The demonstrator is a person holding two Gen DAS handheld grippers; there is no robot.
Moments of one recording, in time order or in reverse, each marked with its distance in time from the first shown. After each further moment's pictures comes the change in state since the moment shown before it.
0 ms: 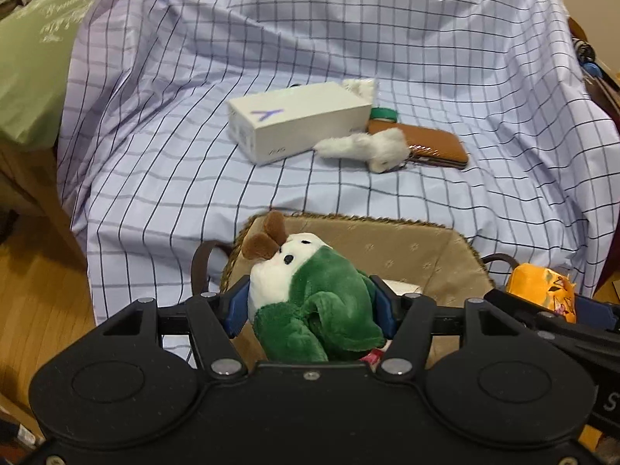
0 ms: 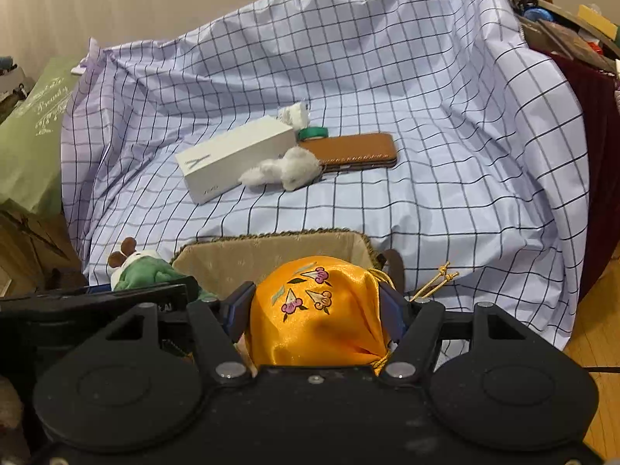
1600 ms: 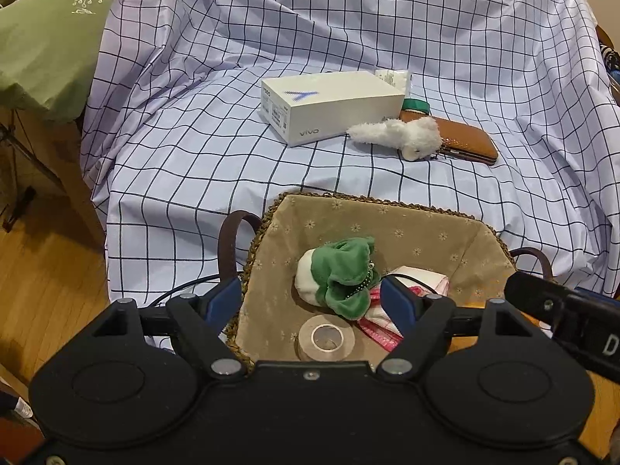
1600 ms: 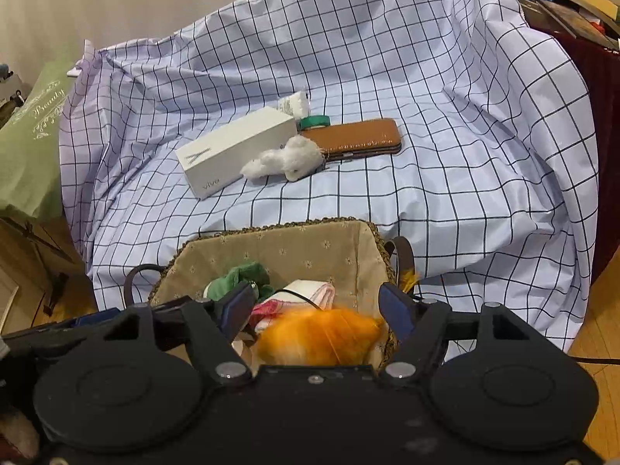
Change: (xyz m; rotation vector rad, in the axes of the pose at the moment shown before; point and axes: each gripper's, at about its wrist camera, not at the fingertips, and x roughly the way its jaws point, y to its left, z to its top) left arm 0.003 0.011 -0.014 -0.058 0.010 0.056; right arm 0.006 -0.005 -0.001 0.042 0.021 0.018
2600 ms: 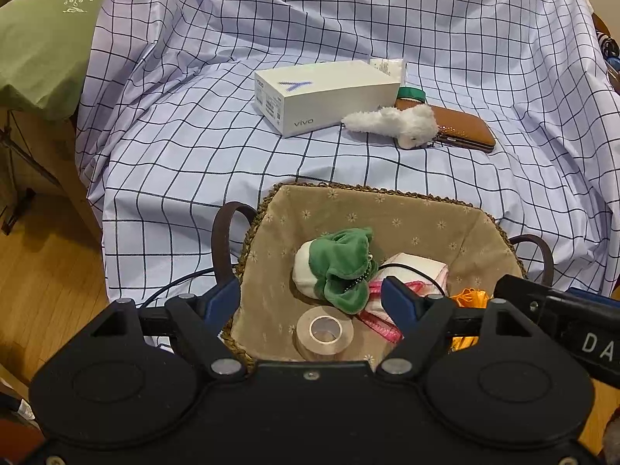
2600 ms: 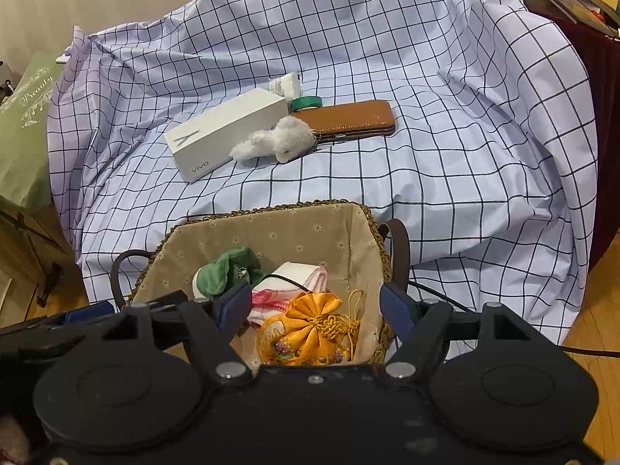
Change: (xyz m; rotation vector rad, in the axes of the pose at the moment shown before) left arm 0.003 -0.003 -0.002 0.022 0.024 -0.001; right arm 0.010 -0.001 -0.003 0.002 0.058 -0.026
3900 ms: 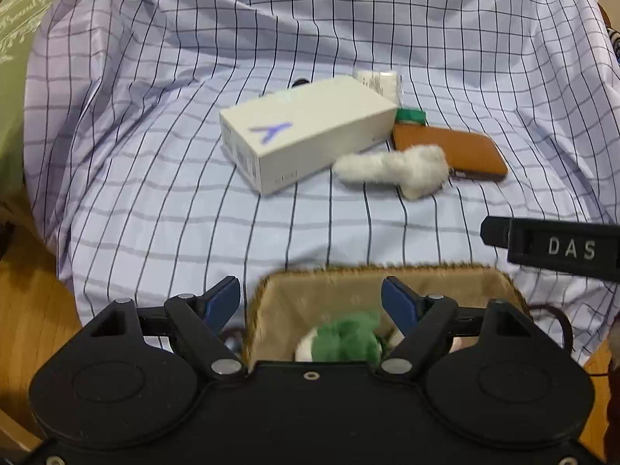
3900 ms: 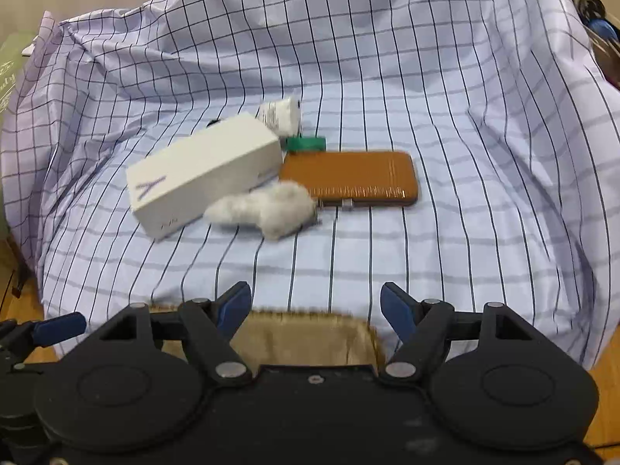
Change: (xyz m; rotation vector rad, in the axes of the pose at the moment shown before) left arm 0.053 0.003 0.088 0.098 0.055 -0.044; right arm 0.087 0.019 0.117 -0.074 0.048 -0.063
